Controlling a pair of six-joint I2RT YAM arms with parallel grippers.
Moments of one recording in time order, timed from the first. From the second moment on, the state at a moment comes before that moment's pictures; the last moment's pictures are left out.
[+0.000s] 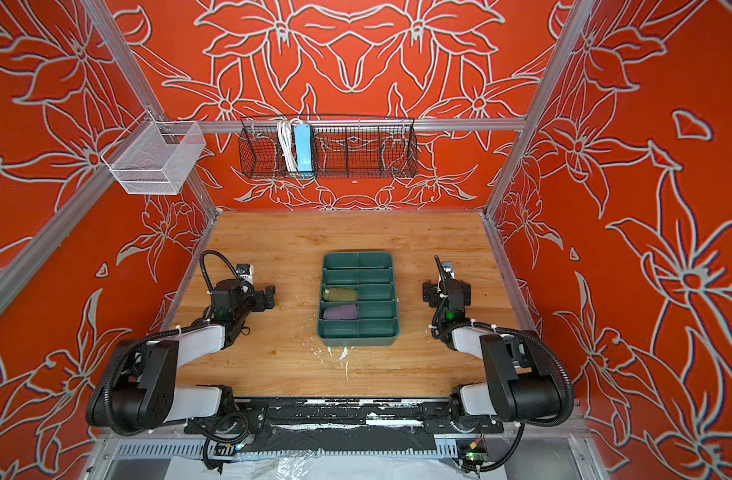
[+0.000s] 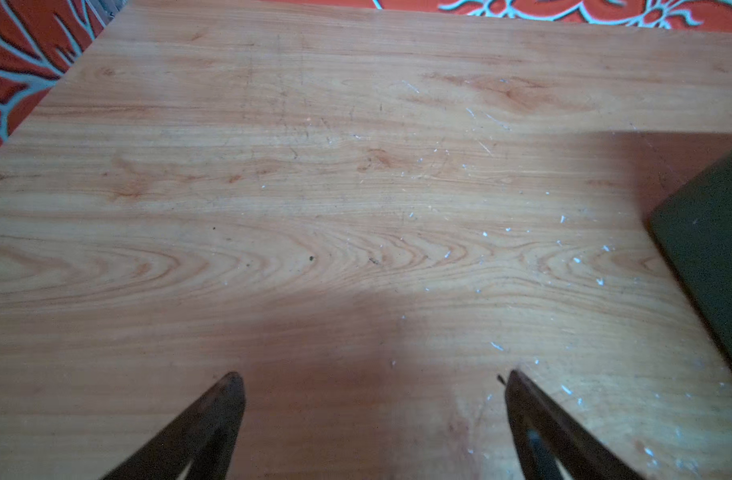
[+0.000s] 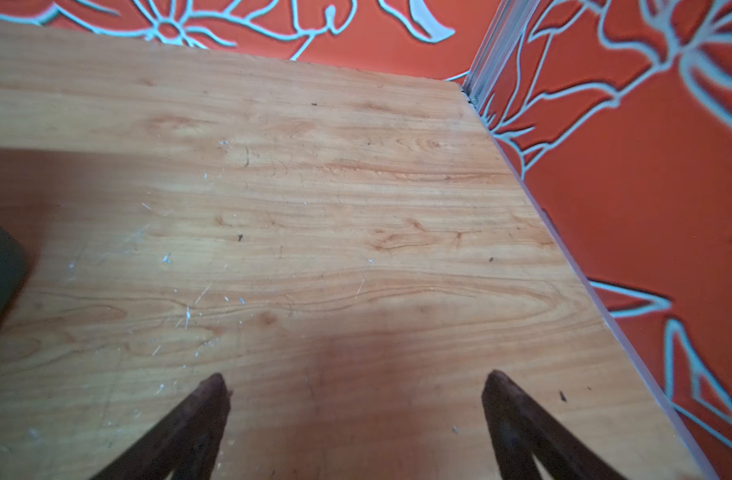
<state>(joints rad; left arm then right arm) 0.05 1.35 0.38 0.43 0.03 -0.06 0.08 1.39 0.35 0.59 0.29 -0.02</state>
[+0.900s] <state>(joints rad) 0.06 1.35 0.39 0.43 0.05 -0.06 0.05 1.39 0.35 0.63 0.21 0.00</state>
